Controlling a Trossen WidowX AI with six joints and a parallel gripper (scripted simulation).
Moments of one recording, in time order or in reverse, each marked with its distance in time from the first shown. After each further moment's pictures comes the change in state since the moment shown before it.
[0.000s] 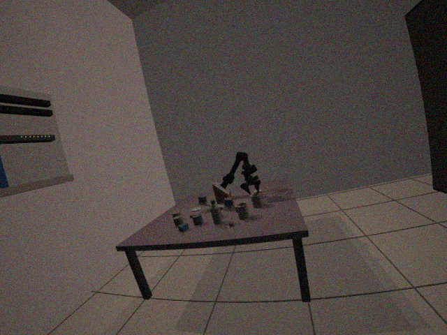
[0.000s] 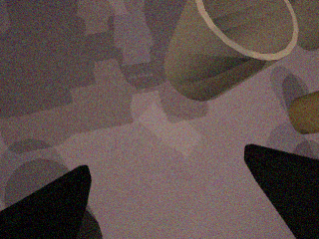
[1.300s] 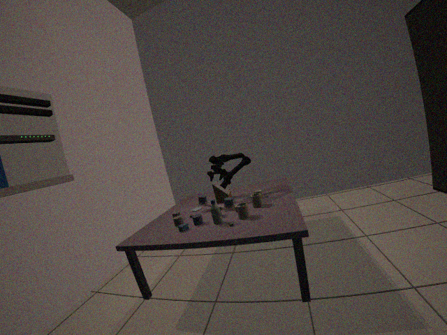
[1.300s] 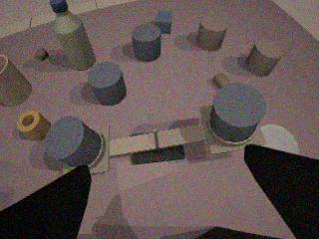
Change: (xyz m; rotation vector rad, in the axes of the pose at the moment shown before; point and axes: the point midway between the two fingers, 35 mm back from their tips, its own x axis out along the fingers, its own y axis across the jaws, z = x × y) arm -0.231 -0.197 -0.185 0.908 -0.210 -0.521
